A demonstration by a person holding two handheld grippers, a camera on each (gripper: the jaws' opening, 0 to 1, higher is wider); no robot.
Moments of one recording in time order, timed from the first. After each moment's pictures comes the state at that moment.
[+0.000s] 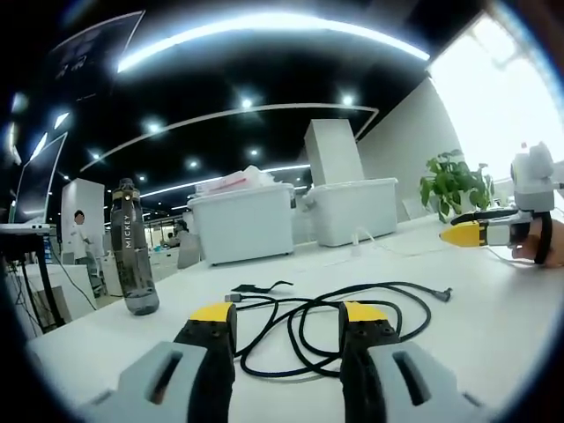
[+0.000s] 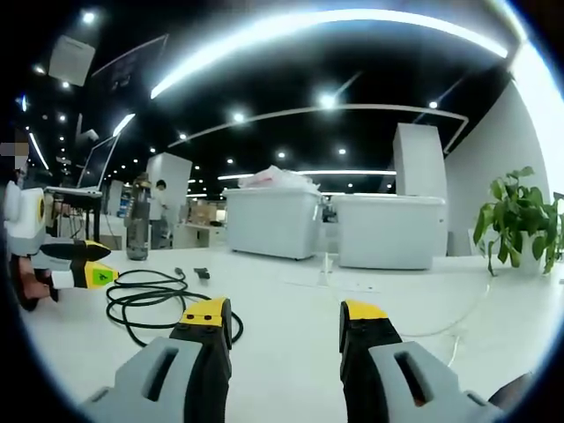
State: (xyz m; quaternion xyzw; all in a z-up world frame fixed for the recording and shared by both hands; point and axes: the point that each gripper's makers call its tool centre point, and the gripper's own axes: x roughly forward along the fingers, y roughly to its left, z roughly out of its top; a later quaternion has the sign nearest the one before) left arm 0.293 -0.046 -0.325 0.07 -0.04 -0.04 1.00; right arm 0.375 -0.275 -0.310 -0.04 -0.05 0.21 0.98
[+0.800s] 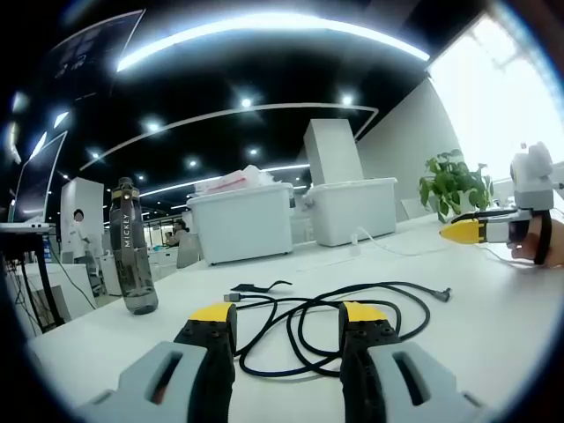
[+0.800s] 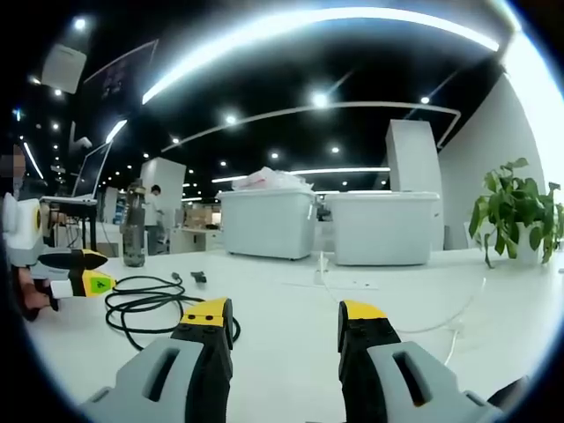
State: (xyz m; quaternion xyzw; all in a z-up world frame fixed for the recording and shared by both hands) left arm 0.292 -0.049 -0.326 0.07 -0.04 -0.04 1.00; right arm 0.369 -0.281 -0.310 -0.02 -0.05 0.20 0.98
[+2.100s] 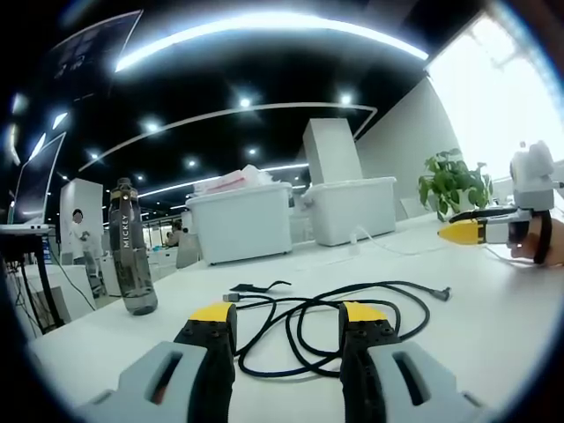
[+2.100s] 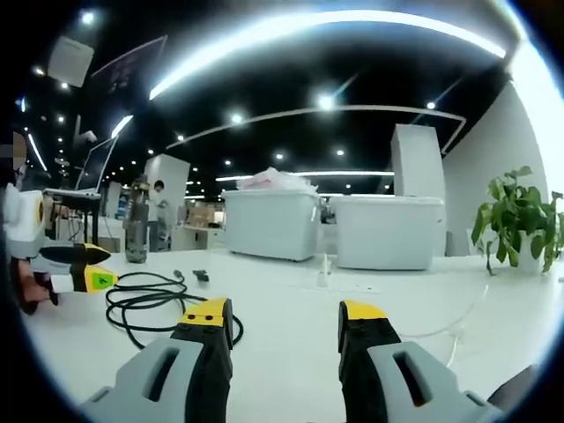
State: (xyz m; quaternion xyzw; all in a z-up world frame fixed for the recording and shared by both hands) left arm 0.296 -0.047 -0.324 0.07 -0.04 -0.04 1.00; right arm 0.371 -0.276 -0.307 -0.03 -0.05 0.21 0.98
